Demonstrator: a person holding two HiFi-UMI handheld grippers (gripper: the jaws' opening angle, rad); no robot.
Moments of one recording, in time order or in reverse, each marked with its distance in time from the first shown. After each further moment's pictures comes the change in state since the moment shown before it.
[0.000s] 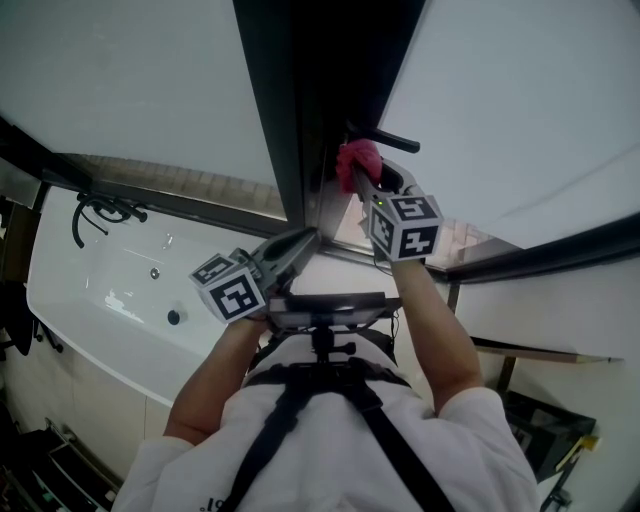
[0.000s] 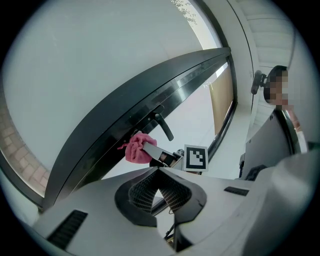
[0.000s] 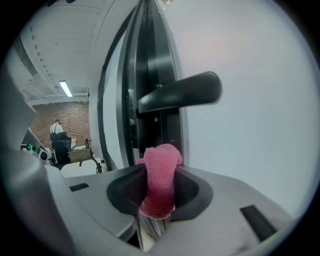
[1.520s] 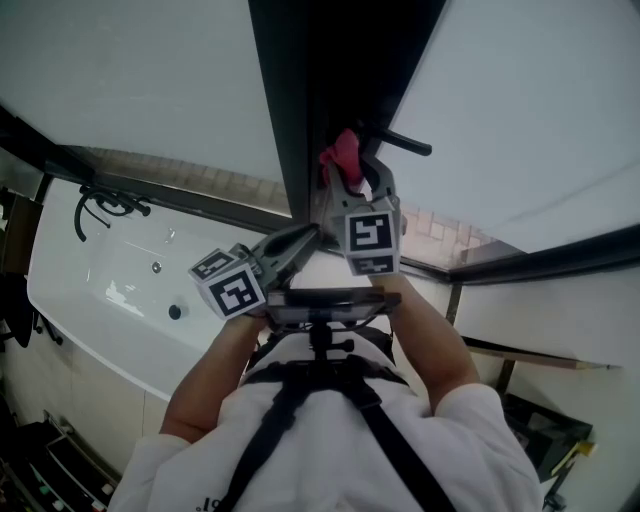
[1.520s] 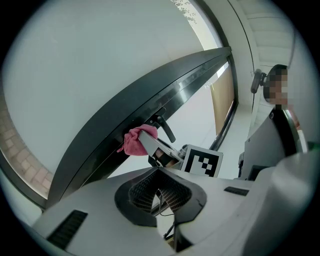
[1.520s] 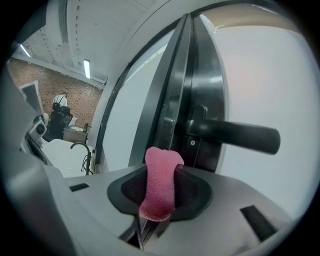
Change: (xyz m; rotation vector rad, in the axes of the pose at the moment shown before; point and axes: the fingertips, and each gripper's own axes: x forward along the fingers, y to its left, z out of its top) left arm 0.000 0.000 0.005 0.012 0.006 0.011; right arm 0.006 0.055 0.028 -0.338 -0.160 -0.080
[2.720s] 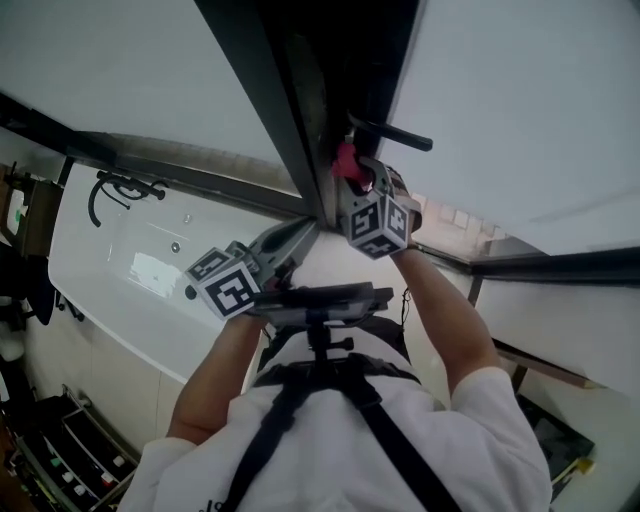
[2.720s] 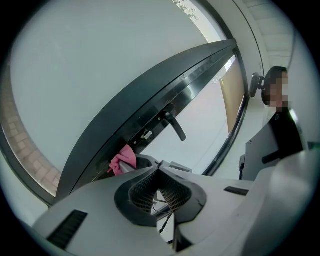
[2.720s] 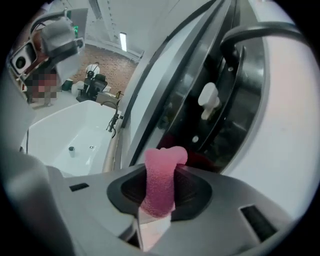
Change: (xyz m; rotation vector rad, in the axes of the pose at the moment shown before) left arm 0.007 0.007 0.003 0.054 -0.010 0.149; right arm 0.034 0.018 -0.119 -0.364 0.221 0.267
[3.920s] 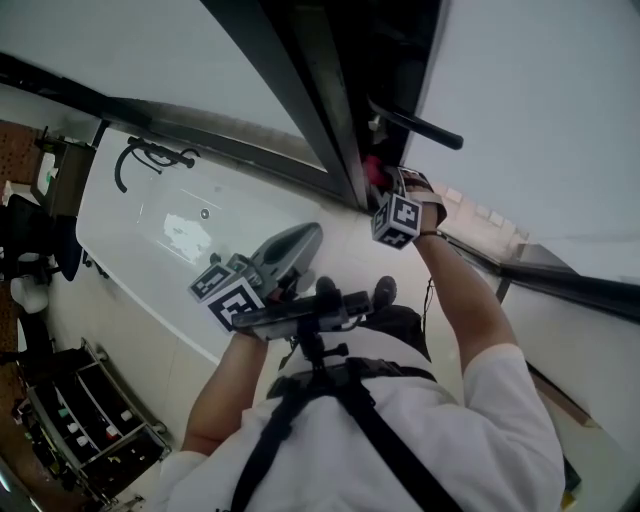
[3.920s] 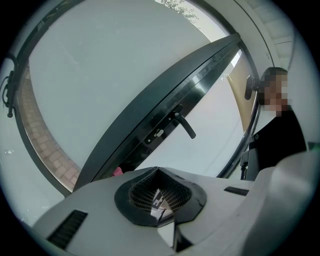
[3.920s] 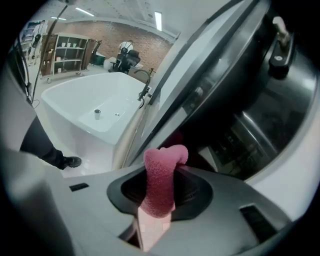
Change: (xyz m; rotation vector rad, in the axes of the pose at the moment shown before) left arm -0.029 0.004 -0.013 0.009 -0.057 0.202; right arm 0.065 0.071 -0.124 -0.330 0.172 0.218
